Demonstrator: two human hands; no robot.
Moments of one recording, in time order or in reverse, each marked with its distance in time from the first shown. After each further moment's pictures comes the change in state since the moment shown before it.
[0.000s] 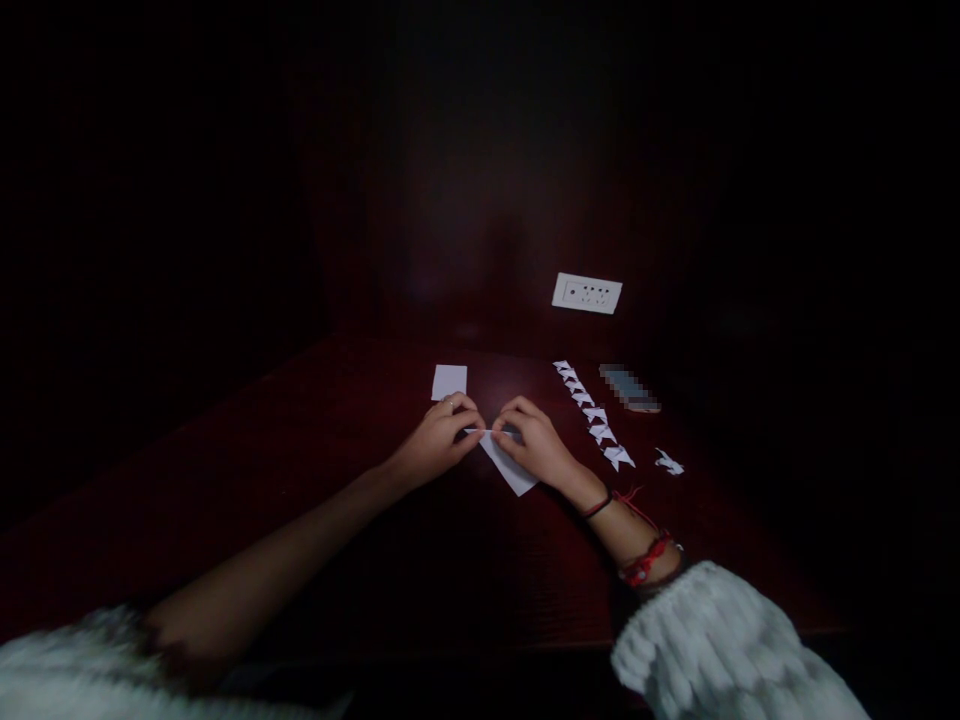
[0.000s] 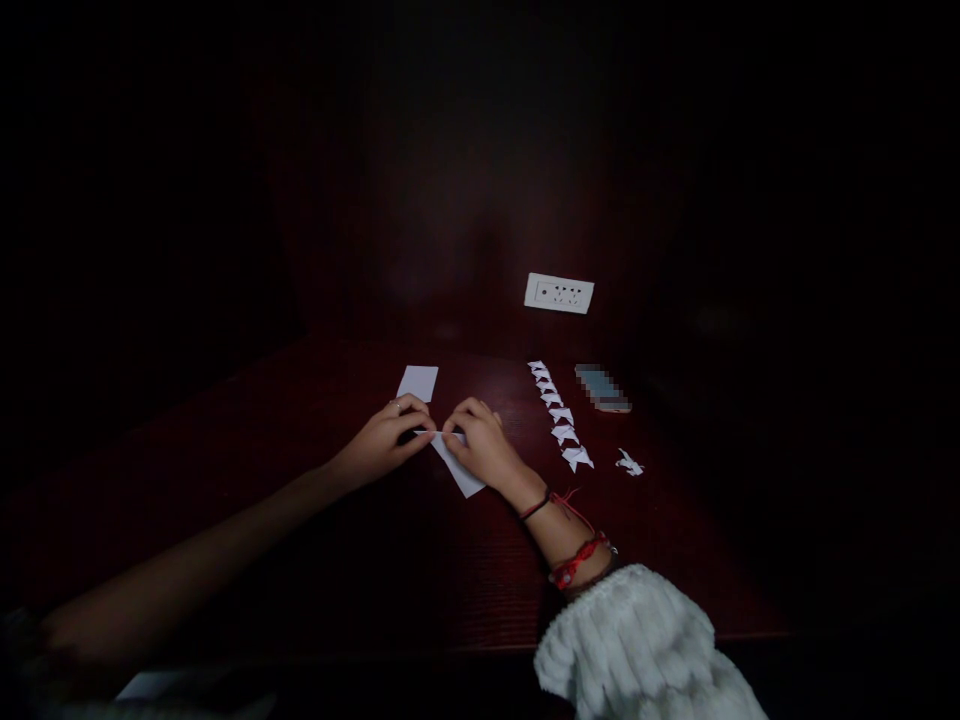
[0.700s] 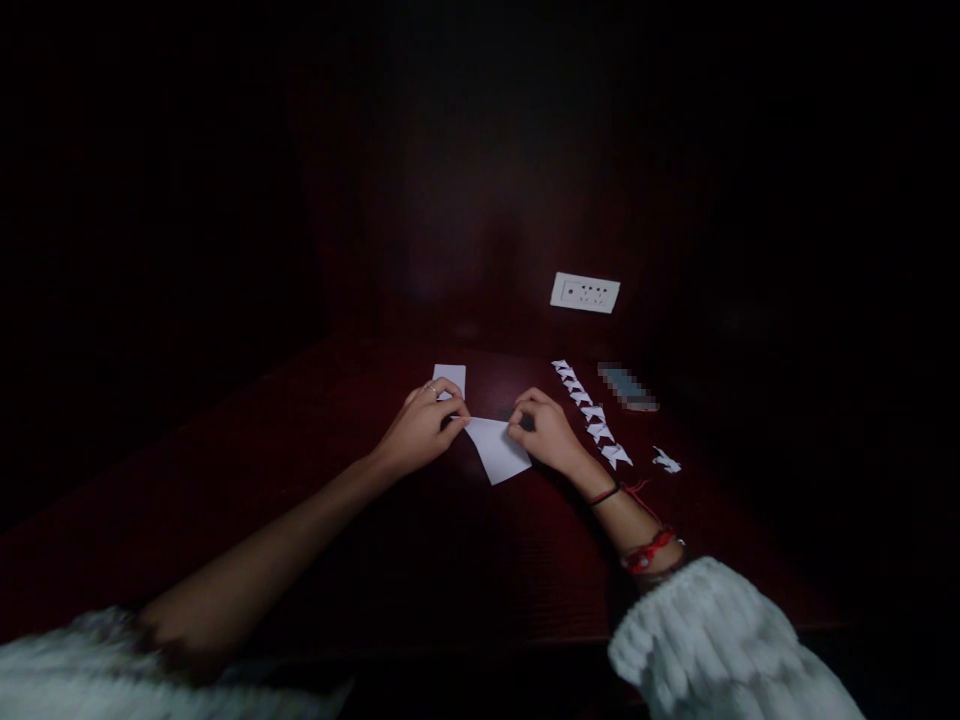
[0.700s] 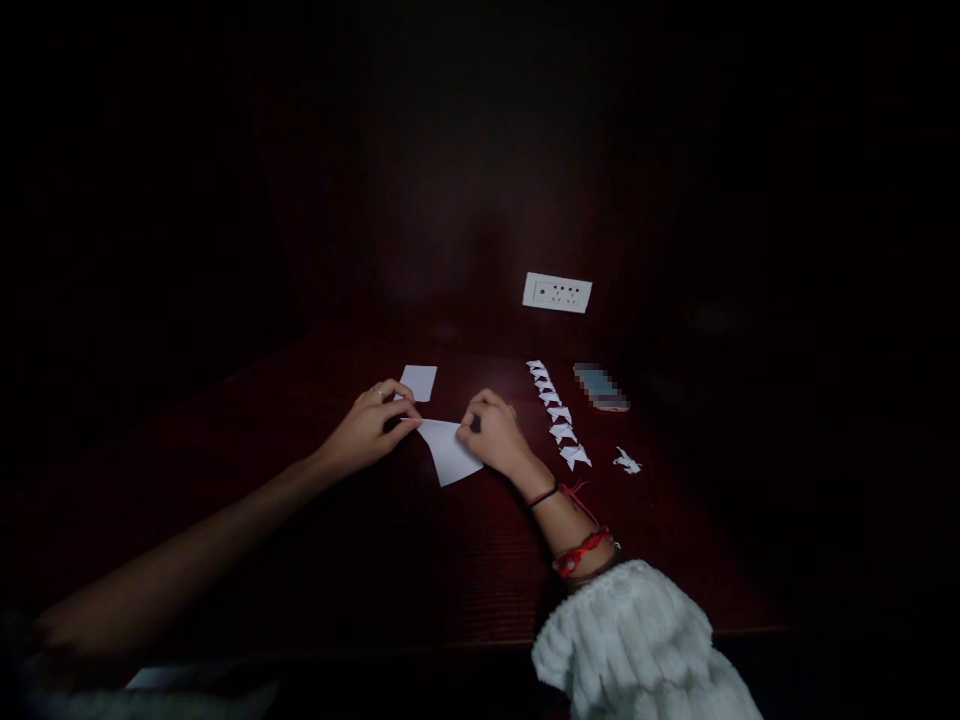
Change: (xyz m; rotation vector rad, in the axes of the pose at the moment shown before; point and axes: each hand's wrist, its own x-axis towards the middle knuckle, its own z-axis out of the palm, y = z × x) left_hand 0.000 -0.013 -0.012 0.161 0.060 -0.013; right_hand 0.003 0.014 -0.009 -0.049 0.048 0.082
